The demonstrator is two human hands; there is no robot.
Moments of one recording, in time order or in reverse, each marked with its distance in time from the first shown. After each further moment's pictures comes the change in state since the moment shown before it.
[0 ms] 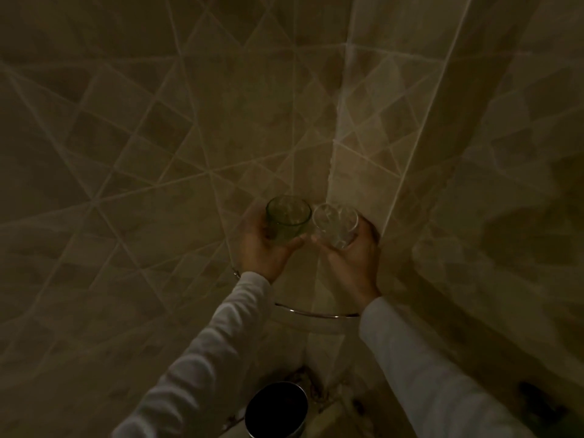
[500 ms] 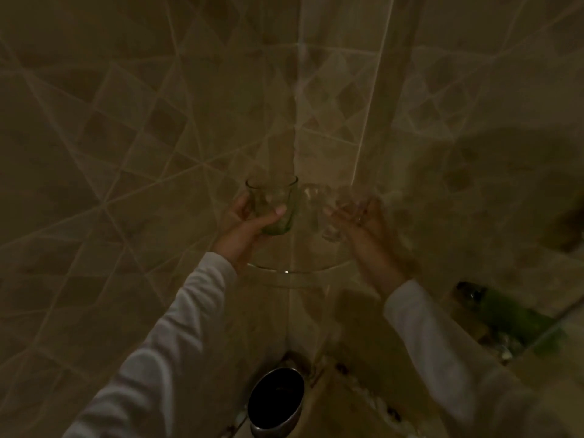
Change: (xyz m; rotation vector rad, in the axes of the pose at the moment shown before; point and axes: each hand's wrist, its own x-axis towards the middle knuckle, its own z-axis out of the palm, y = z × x) left_hand -0.010 0.037 -0.085 -0.723 -0.644 -0.343; right_hand -0.095 -0.085 -0.049 0.378 0.057 0.207
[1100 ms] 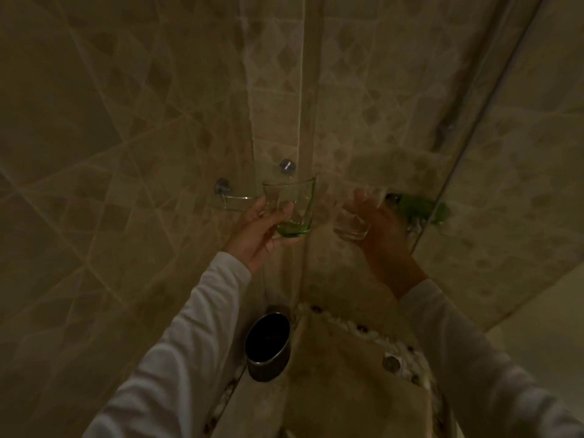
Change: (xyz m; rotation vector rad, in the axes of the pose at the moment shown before) left_hand -0.198 0.004 0.012 -0.165 -0.379 -0.258; right_hand -0.255 -0.036 -0.037 0.219 0.068 -0.010
